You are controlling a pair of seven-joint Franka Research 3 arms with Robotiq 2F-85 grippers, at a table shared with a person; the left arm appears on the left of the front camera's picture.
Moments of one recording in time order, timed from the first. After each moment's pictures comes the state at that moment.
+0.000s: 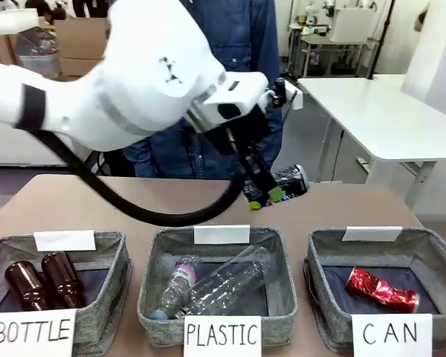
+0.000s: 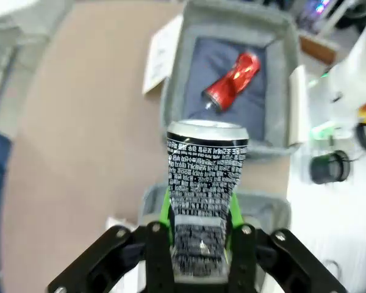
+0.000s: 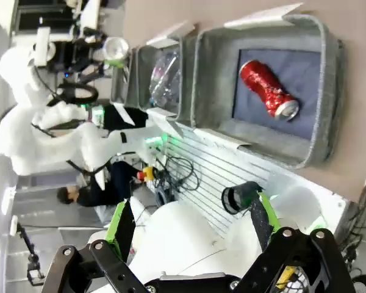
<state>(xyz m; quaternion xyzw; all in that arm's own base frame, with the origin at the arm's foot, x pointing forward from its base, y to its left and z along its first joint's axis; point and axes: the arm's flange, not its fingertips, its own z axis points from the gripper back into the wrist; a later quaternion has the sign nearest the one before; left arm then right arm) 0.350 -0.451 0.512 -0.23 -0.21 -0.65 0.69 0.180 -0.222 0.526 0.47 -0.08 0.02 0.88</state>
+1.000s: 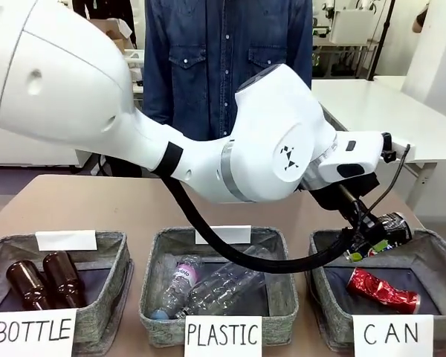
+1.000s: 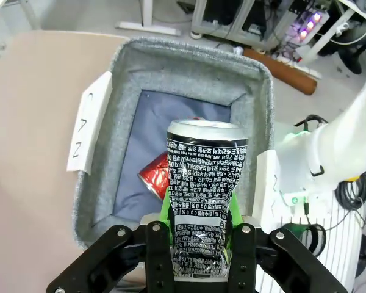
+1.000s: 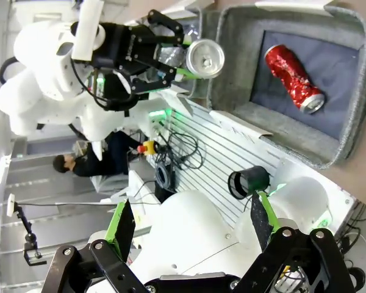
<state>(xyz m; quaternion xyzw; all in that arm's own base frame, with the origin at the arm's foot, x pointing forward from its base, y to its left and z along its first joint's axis) 0.299 -0.584 0.454 -0.28 -0.21 -0.62 0.70 0.192 -0.188 0.537 0.47 -0.04 0.08 0.88</state>
